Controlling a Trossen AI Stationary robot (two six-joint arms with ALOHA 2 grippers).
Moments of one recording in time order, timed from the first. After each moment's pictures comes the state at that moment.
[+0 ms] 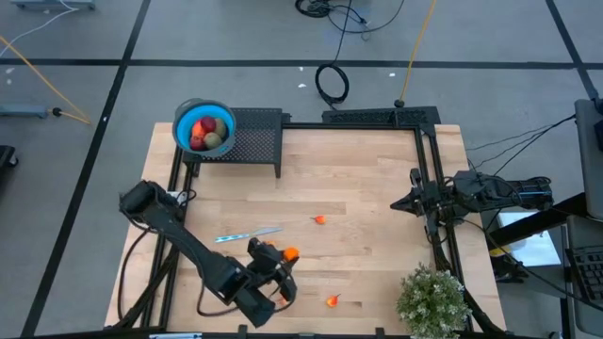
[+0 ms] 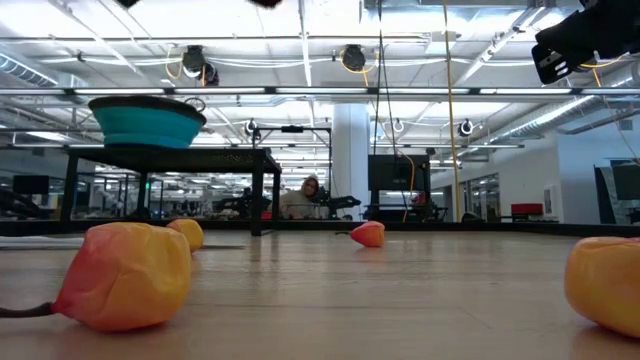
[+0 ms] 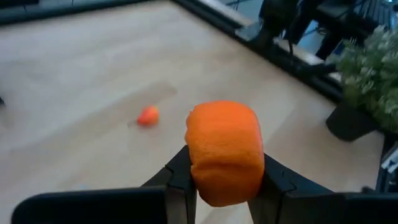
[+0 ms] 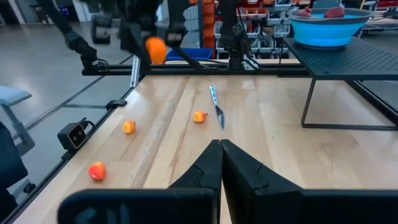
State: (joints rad) left arm -0.68 1.87 1.49 -0.63 -0.98 -1.23; right arm 0.12 0.18 0.40 -0.40 -0.04 0.06
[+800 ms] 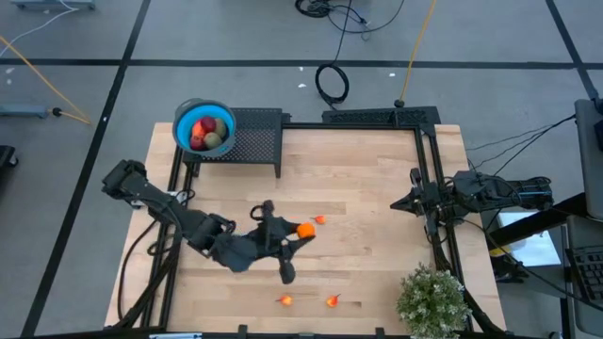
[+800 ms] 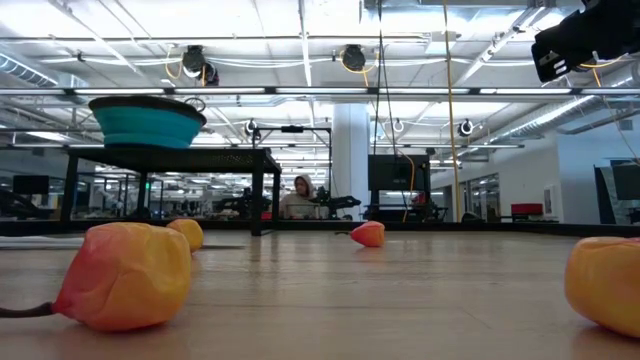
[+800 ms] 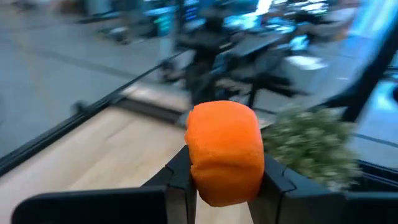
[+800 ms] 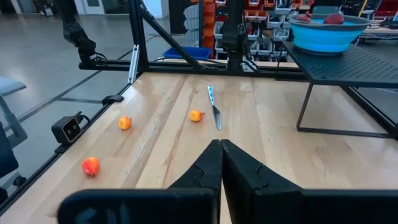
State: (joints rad) left arm -0.53 1.62 1.49 -0.14 -0.79 -0.33; right arm 0.12 0.18 0.40 -0.41 -0.03 0.01
